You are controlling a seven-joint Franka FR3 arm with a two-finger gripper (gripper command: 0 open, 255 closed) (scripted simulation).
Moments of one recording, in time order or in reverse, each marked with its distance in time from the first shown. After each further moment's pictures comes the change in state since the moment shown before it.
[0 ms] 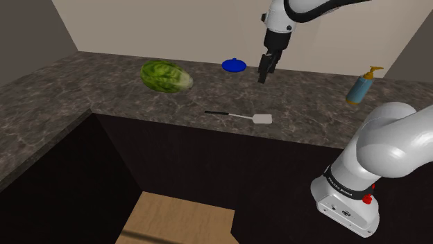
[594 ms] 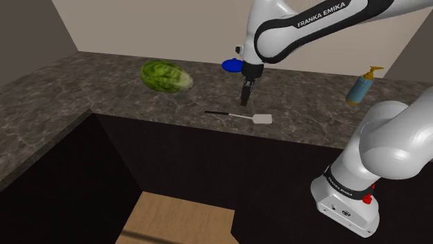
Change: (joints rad) arm 0.101 0.228 -0.007 -0.073 0.026 0.304 -0.196
